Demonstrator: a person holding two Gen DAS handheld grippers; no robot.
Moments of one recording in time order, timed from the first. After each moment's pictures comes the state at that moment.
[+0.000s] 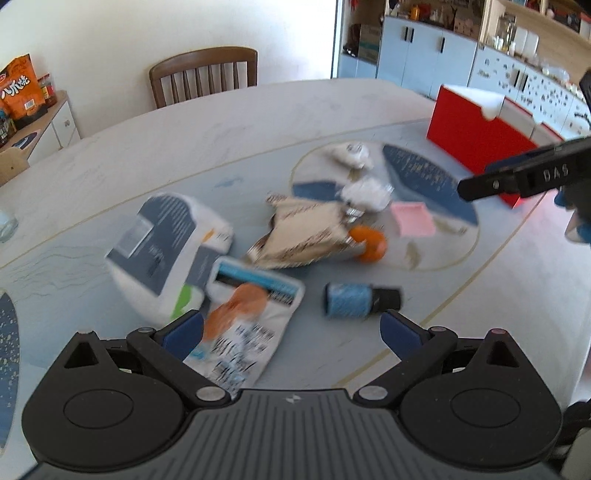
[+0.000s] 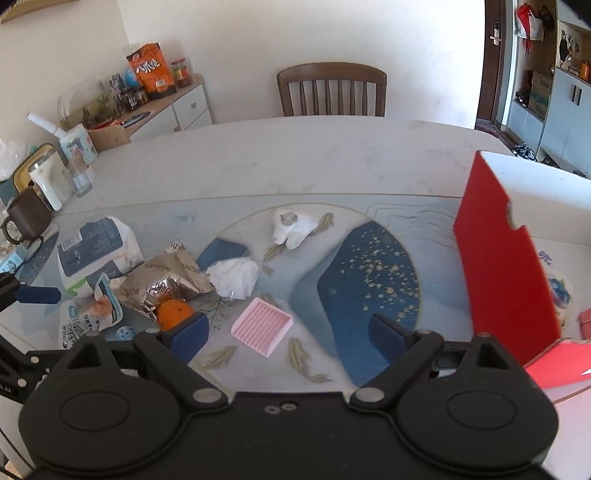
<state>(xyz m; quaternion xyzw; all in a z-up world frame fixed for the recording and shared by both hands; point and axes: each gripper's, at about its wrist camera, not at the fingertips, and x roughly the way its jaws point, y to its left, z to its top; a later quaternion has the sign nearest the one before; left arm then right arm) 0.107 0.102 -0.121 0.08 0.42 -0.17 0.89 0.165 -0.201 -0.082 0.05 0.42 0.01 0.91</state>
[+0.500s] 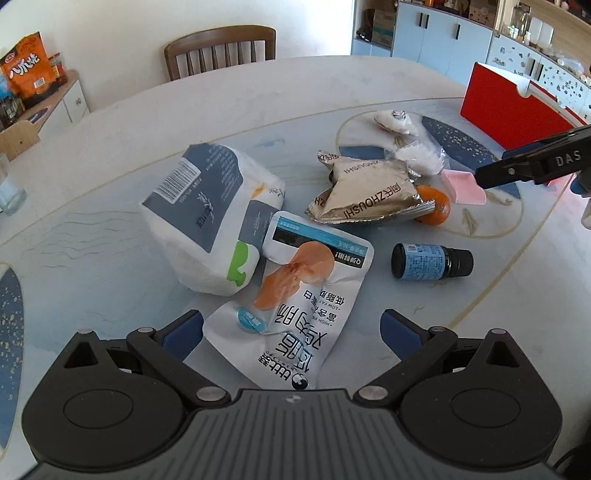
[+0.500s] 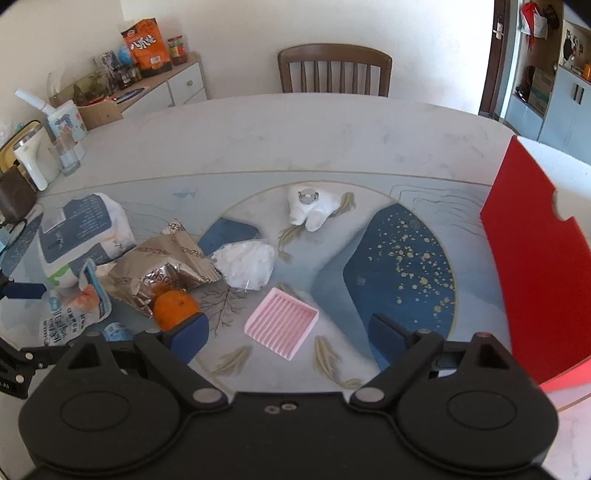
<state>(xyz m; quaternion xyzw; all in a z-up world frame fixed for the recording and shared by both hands) 0.123 0.134 -0.155 0.08 0.45 -0.16 0.88 0.192 -0.175 -0.110 0.04 0.44 -0.01 0.90</state>
